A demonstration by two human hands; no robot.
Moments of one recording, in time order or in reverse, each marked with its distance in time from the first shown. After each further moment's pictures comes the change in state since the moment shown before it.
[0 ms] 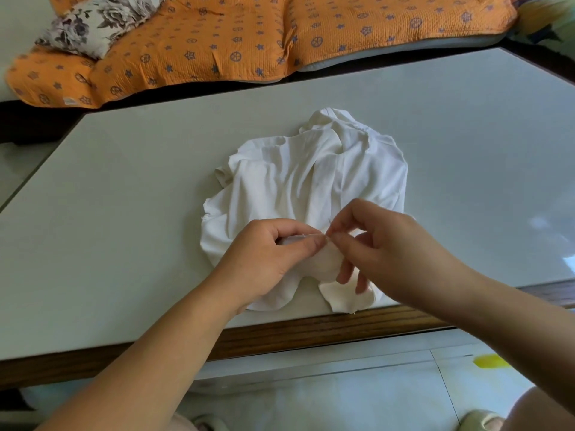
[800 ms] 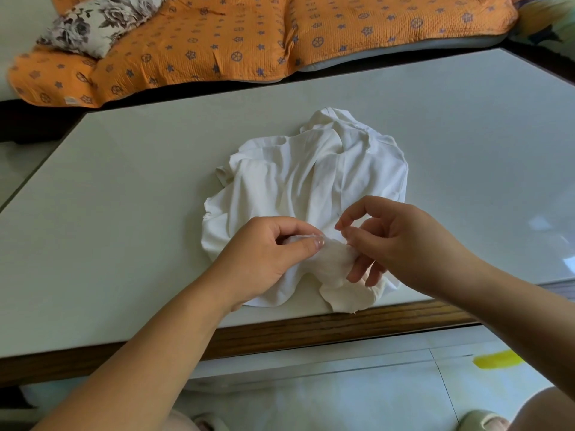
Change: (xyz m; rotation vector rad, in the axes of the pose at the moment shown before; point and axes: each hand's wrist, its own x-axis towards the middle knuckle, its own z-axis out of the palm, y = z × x) left_hand -0.001 0.002 -0.004 0.042 -0.025 0.016; right_hand 0.003 0.007 -0.011 0.125 -0.020 0.102
